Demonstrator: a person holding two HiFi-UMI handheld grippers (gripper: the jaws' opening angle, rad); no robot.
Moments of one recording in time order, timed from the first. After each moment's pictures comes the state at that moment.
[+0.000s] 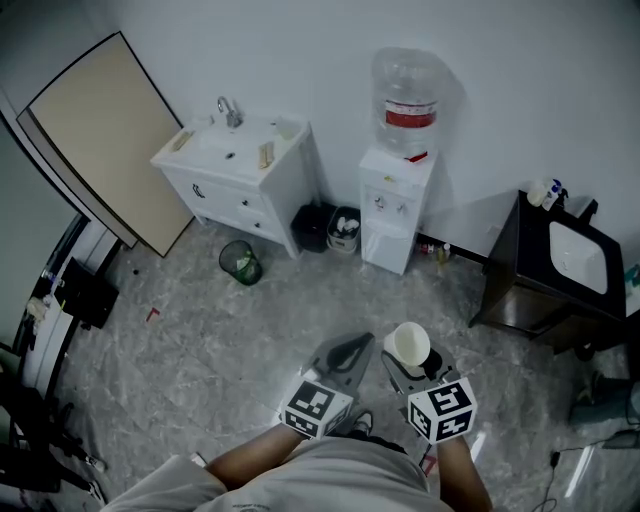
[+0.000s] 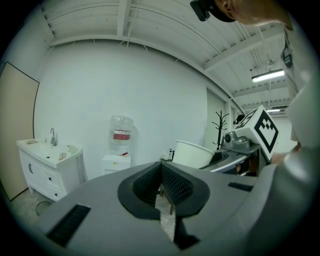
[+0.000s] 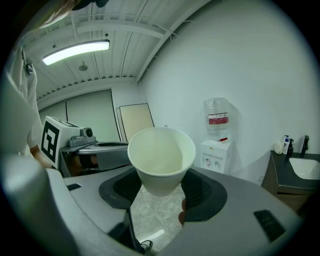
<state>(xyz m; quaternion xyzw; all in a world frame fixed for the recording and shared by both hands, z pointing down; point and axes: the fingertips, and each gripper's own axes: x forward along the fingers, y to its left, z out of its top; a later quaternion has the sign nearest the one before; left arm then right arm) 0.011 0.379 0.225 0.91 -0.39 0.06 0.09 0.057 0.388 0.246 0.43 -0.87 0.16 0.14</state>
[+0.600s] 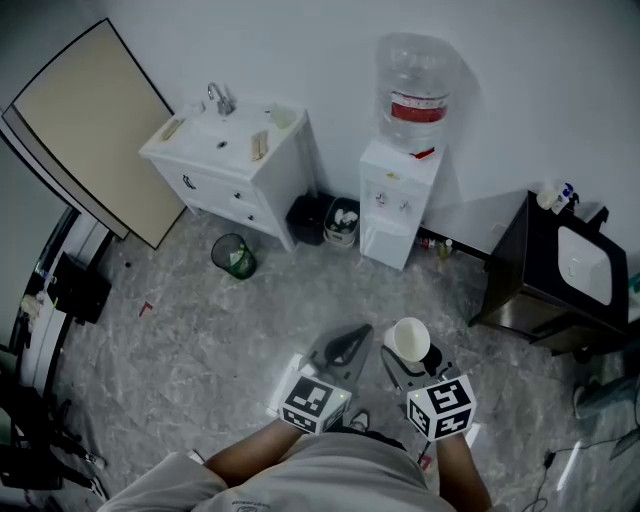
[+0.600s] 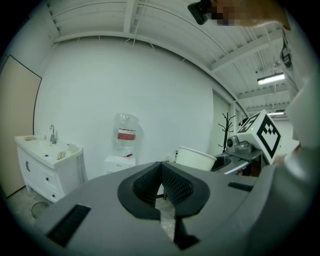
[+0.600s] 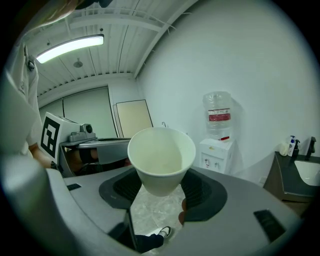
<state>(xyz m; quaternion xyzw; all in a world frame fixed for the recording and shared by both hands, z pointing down) 0.003 0.293 0.240 0.91 -0.40 0.05 0.09 0.052 0.308 0.271 0.43 -0.87 0.17 0.16</state>
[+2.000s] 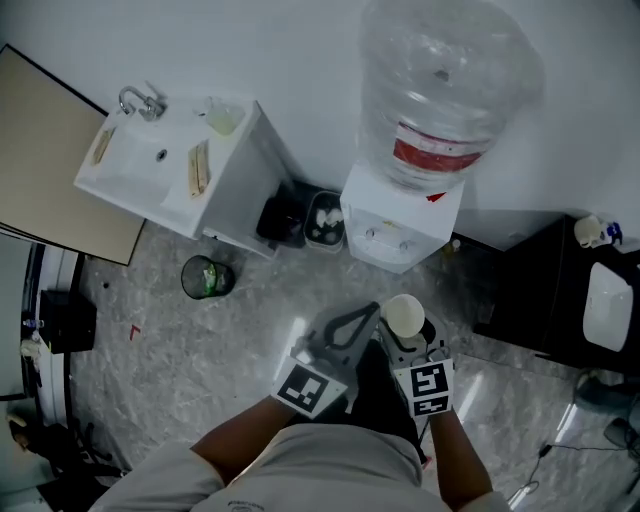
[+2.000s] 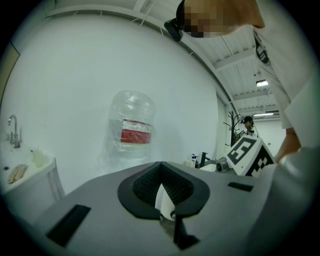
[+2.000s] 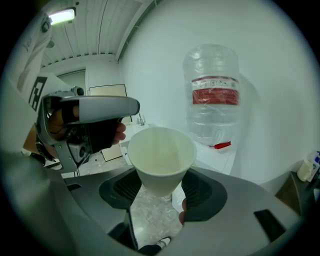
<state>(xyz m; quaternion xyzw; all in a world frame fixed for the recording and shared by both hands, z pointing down) 0.036 -0.129 0.298 0.94 -0.34 0.01 0.08 0.071 -0.114 0.396 0.48 -0.83 0.17 0.21</state>
